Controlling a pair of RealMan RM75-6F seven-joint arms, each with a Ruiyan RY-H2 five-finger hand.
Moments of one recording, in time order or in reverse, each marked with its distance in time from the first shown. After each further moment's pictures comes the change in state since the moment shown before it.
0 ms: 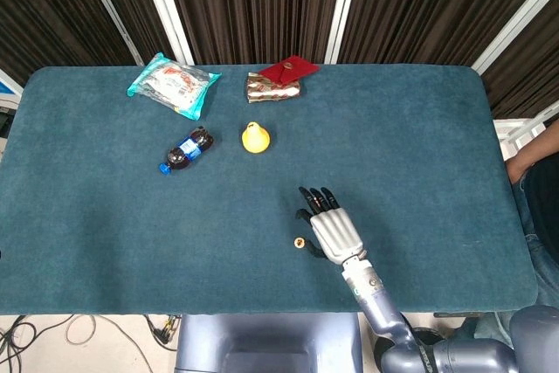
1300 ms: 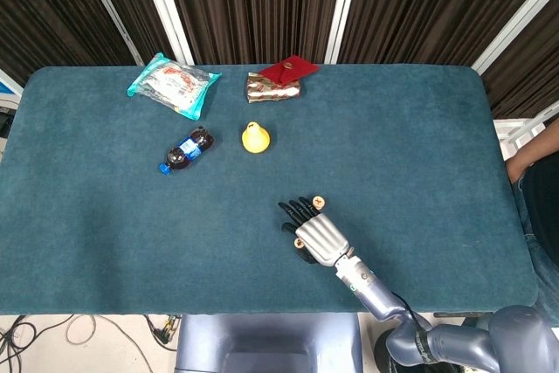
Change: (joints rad) left arm 0.001 -0.004 -0.002 0.004 -0.001 0.007 0.010; right arm 0.014 -0.095 -0.028 0.379 -0.318 -0.182 0.275
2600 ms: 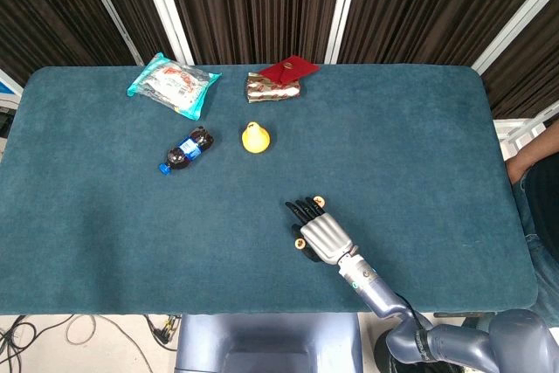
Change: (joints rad) left arm 0.001 -0.002 0.000 0.002 0.003 0.002 0.003; right arm -0.023 -0.015 0.025 0.044 0.007 -0.052 -0.011
